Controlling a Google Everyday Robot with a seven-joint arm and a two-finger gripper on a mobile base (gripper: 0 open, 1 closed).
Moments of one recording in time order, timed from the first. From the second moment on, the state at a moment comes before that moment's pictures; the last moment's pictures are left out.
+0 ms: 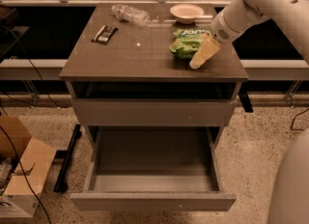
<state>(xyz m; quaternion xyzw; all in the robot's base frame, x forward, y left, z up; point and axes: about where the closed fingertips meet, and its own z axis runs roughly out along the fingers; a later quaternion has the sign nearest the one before) 0.734 -0.180 0.871 -0.49 0.82 0.01 0.31</state>
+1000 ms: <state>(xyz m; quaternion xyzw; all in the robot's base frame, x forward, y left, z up) 0.760 -0.151 0.865 -0.48 0.81 0.02 0.33</state>
